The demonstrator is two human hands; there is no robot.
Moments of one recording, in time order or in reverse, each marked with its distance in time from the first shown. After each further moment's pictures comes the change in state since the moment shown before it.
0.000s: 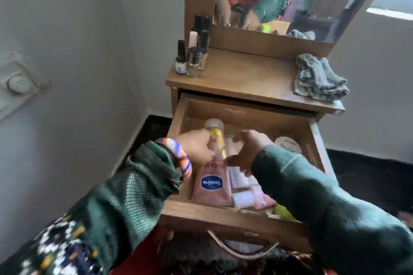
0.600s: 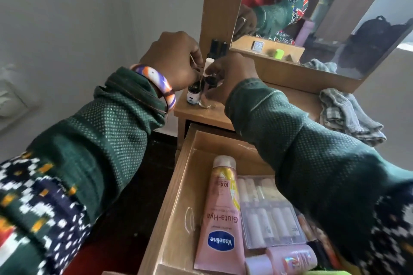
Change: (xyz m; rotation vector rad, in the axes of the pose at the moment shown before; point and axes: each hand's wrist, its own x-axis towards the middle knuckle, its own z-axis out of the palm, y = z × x) left_hand 0.047 -0.028 -0.145 -0.026 0.797 0.196; right_hand 0.069 -0.135 -0.090 -0.054 0.374 -0.455
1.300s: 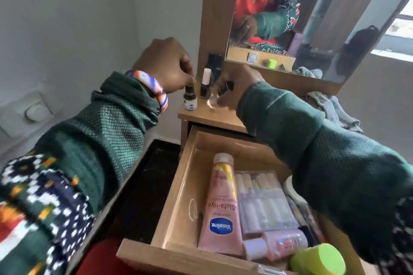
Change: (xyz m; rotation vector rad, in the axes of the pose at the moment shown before) left_hand -0.032 0.011 -0.032 -0.006 0.006 0.019; right_hand -0.049 -0.002 -0.026 0.070 -0.060 0.042
